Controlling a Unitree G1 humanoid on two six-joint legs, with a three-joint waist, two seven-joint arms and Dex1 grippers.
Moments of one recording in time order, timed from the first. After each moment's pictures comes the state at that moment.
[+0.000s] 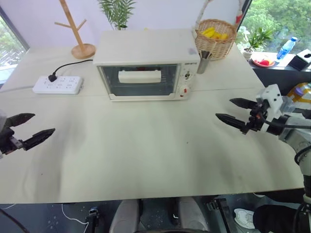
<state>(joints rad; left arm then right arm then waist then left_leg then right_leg) 0.10 0.98 0.72 -0.10 -0.58 0.49 -1.04 -0.30 -0.83 -0.27 -0.12 0.52 0.58 0.90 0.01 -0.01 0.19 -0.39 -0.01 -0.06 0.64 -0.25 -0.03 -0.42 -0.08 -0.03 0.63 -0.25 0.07</state>
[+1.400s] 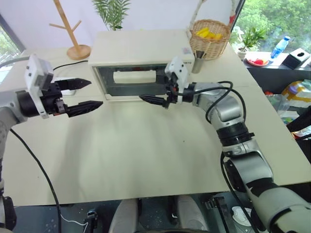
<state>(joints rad) -0.44 1.01 0.30 -0.12 -0.70 0.64 -1.08 -0.92 -0.30 0.17 0.27 0.30 0.46 0.93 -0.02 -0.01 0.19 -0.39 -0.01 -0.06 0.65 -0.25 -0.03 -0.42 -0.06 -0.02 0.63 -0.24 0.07</state>
